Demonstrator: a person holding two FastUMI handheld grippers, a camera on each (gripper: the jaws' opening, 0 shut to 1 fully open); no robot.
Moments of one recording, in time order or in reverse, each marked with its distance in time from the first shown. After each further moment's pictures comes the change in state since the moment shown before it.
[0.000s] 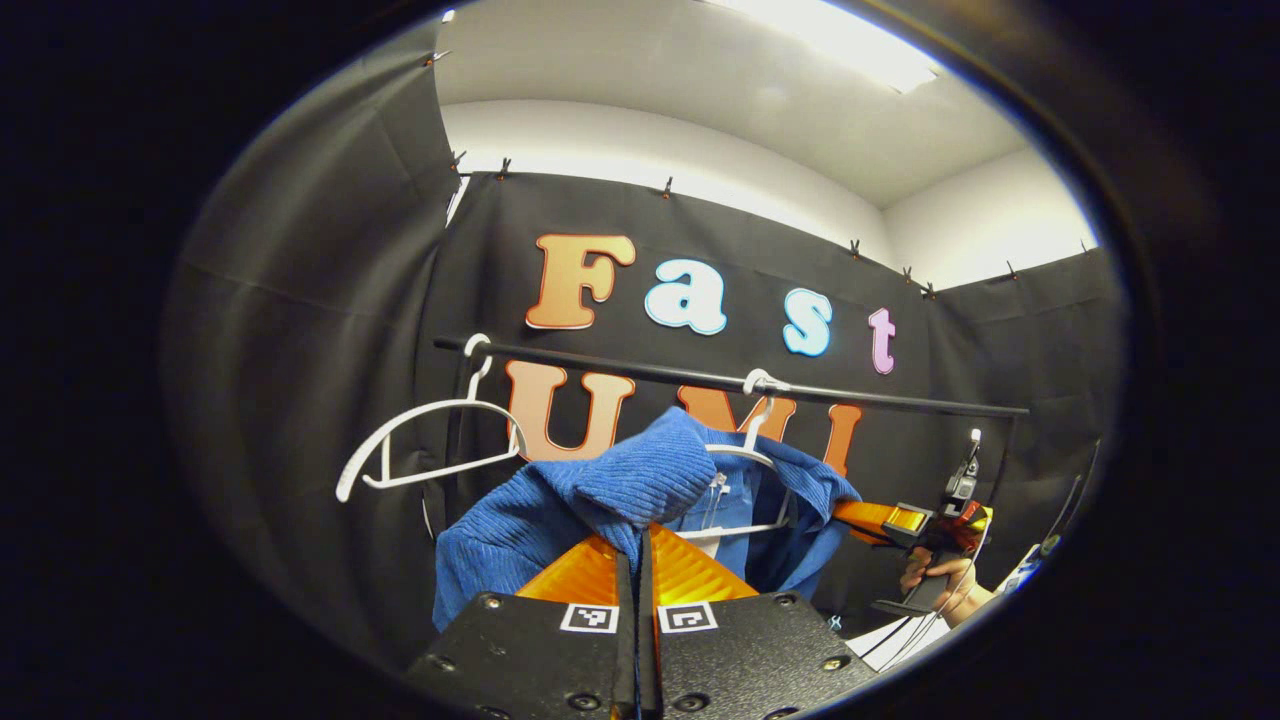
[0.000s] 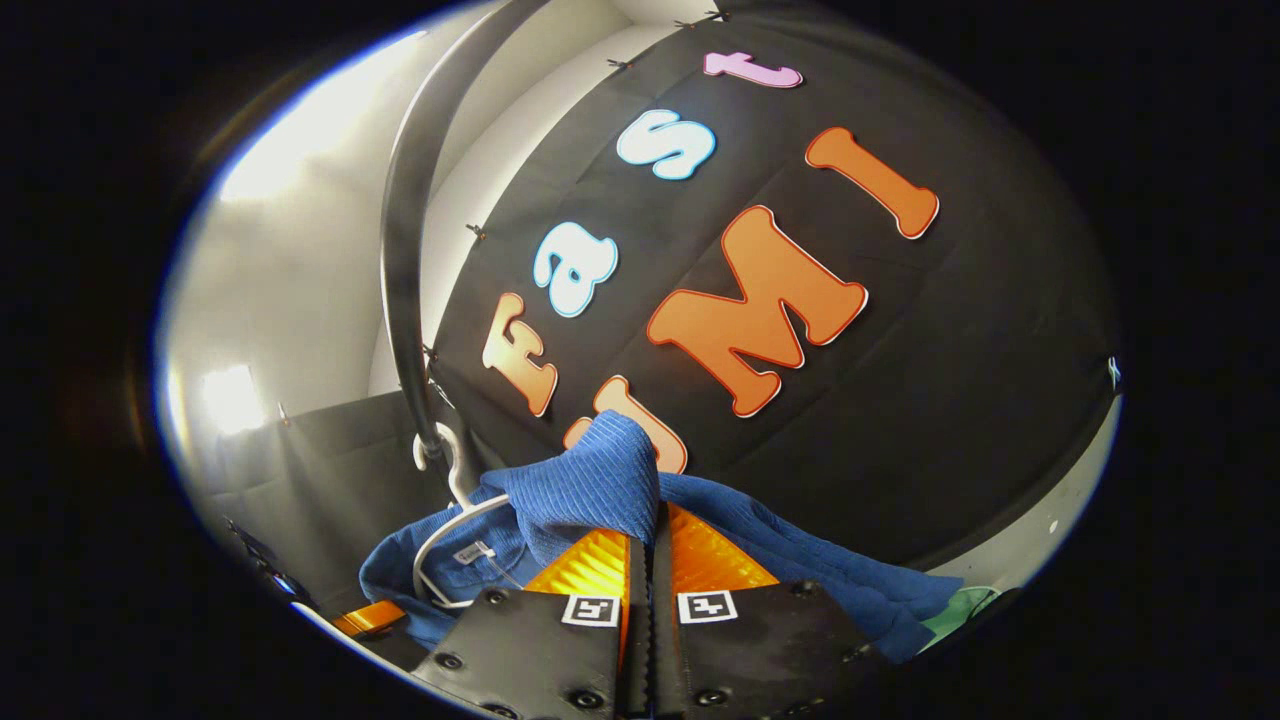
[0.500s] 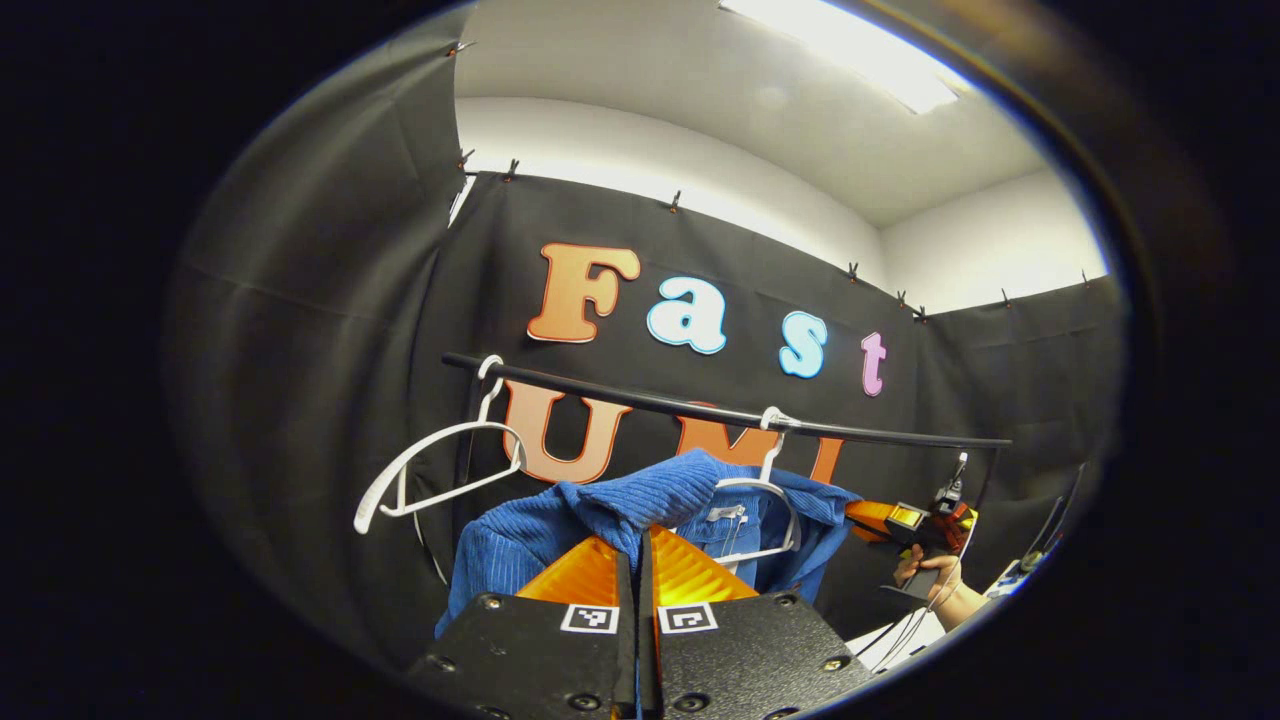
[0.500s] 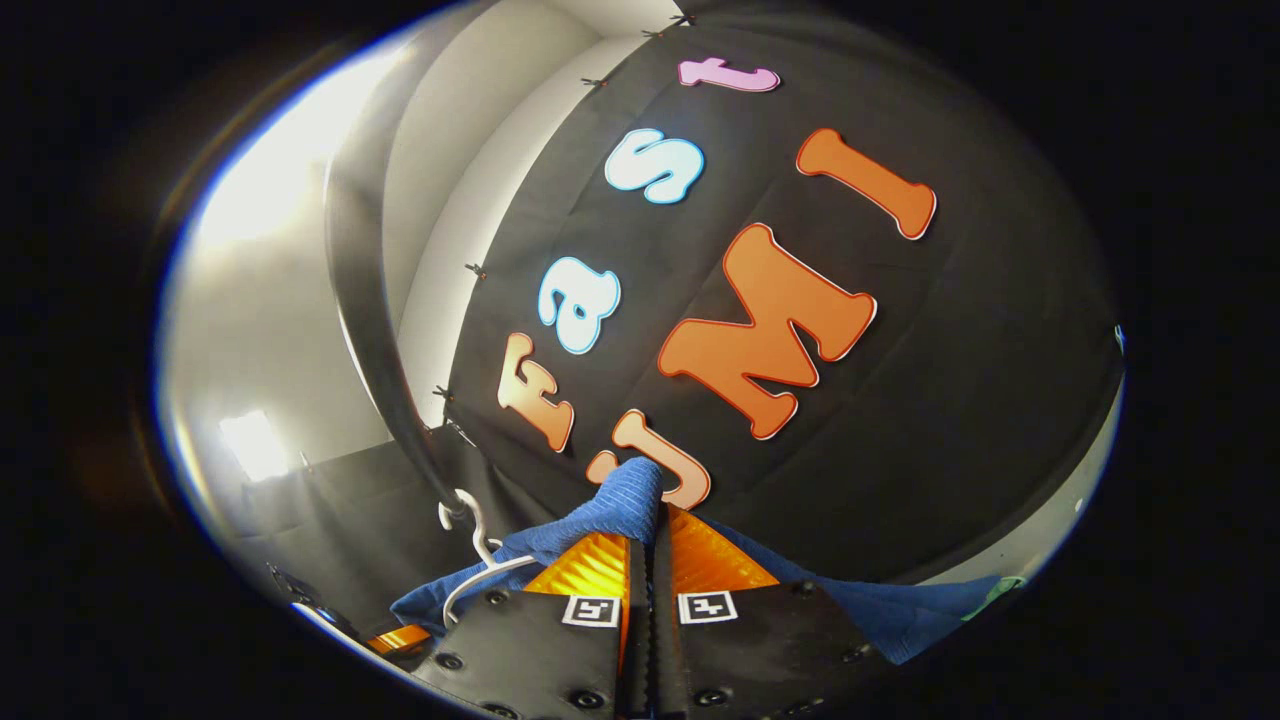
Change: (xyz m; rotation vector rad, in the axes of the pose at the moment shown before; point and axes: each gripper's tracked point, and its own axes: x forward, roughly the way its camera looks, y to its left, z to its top) left arm 0.000 0.027 0.022 -0.045 0.009 -0.071; right arm 0.010 0.002 0.038 0.075 -0.041 0.043
